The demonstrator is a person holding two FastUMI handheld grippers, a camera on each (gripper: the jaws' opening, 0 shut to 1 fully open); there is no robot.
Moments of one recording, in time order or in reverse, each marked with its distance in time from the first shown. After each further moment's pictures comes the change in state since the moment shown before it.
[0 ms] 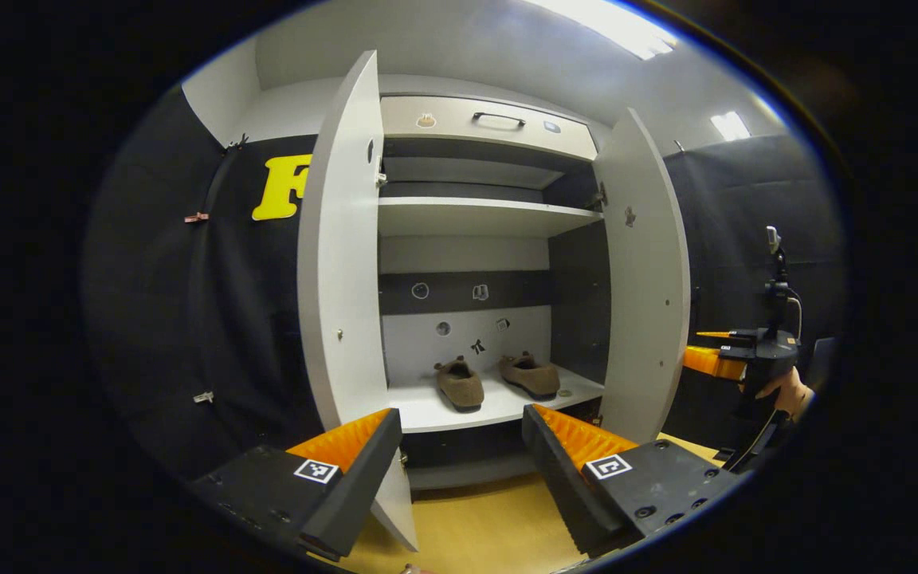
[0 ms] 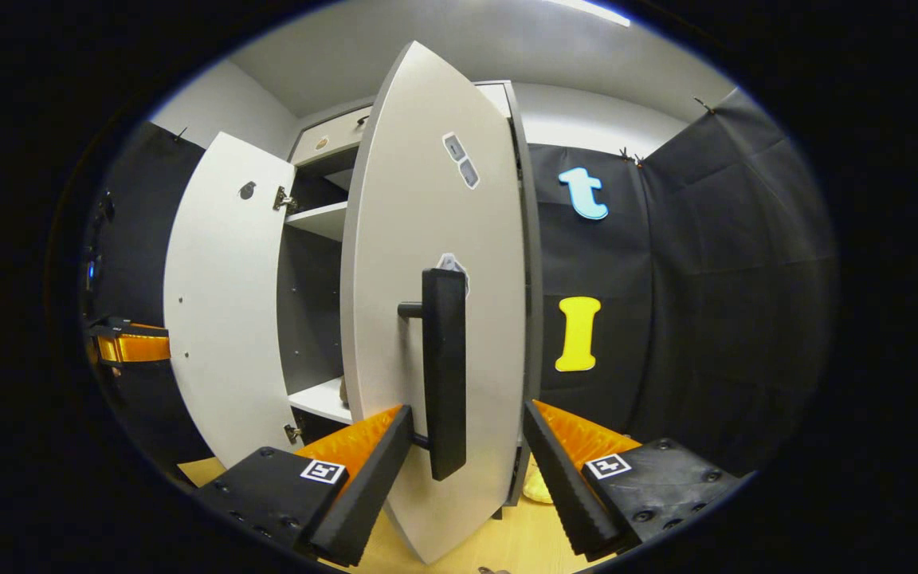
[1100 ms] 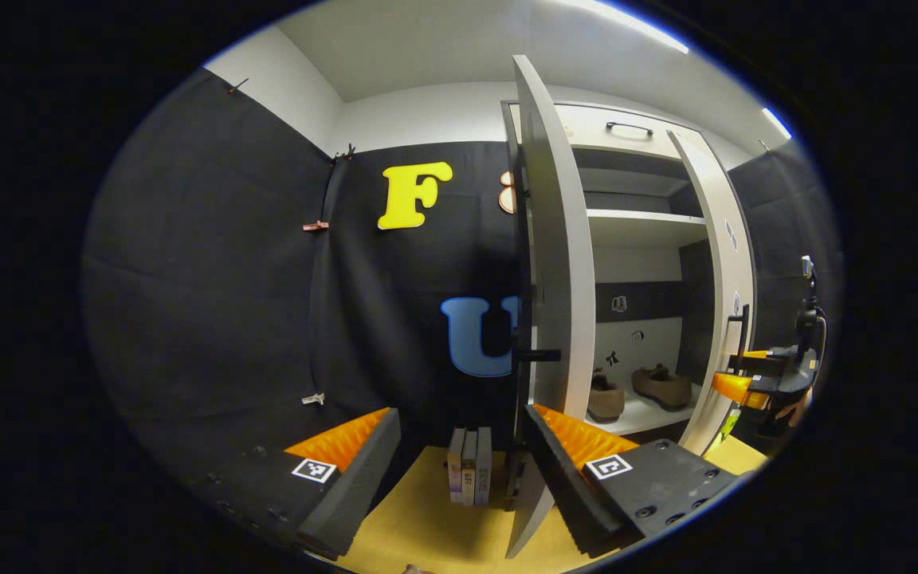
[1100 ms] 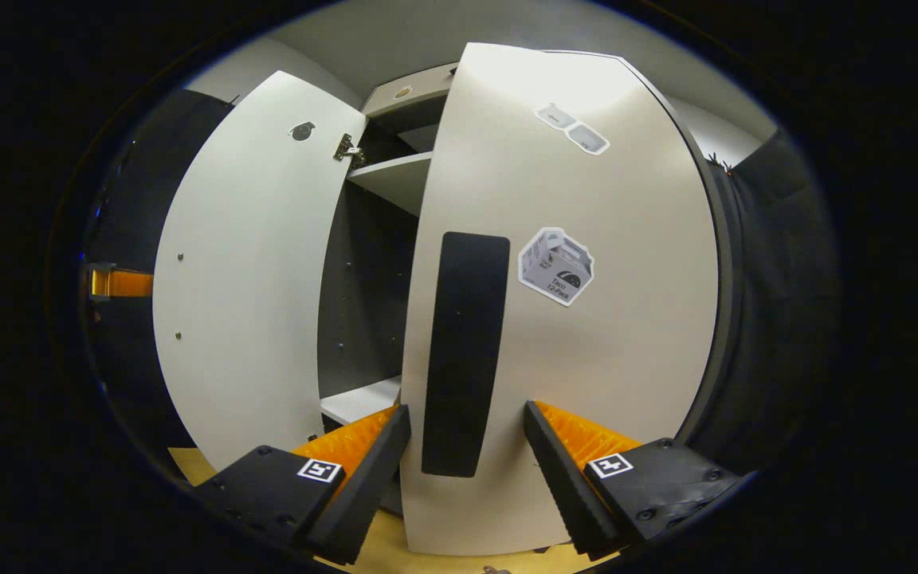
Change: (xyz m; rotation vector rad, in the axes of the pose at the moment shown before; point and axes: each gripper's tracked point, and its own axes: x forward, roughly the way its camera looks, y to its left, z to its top) left arm -0.012 0.152 0.009 -0.031 -0.039 0.376; right arm 0.115 0.102 -0.030 -0.129 0.001 0.185
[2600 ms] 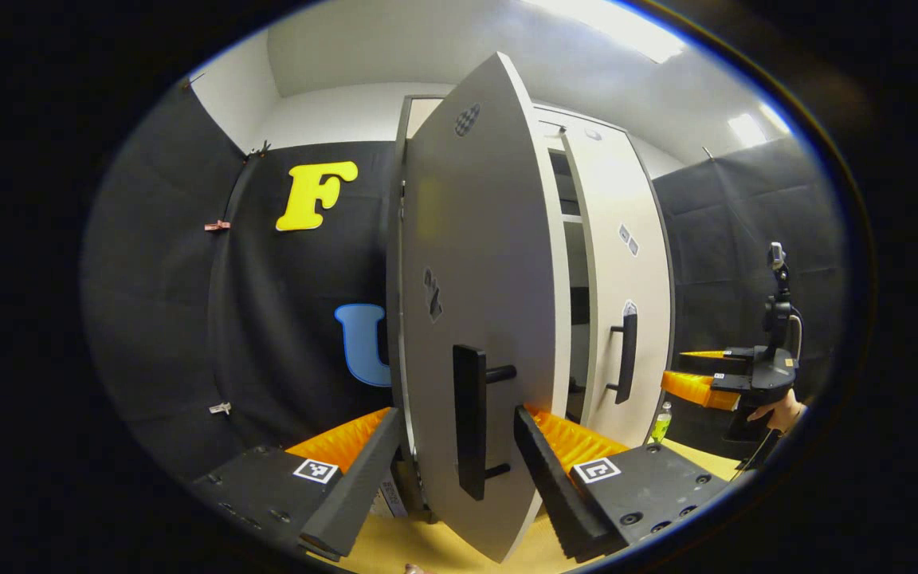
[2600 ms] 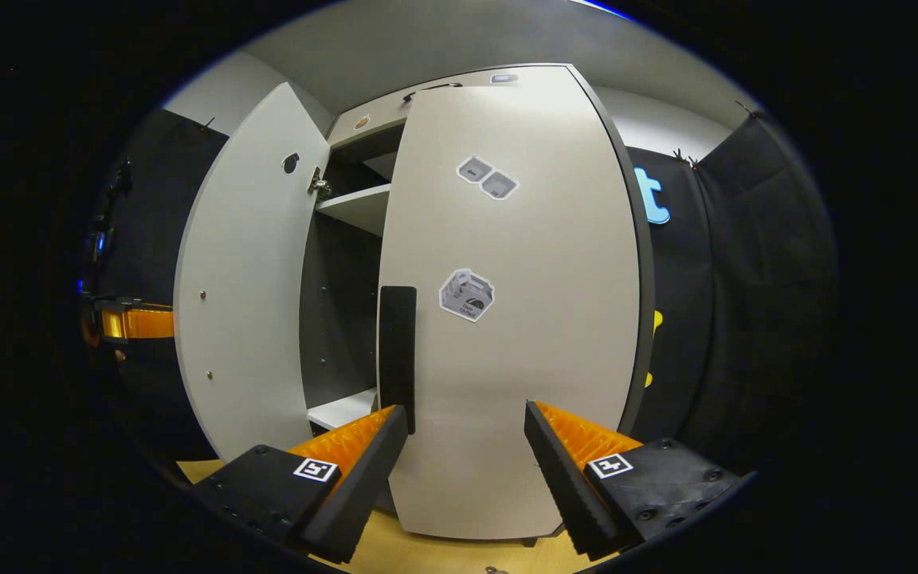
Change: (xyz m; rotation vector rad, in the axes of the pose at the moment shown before) left arm 0.016 -0.131 0.009 0.013 -0.023 -0.321; right arm -0.048 -0.050 0.019 0.097 -0.035 -0.073
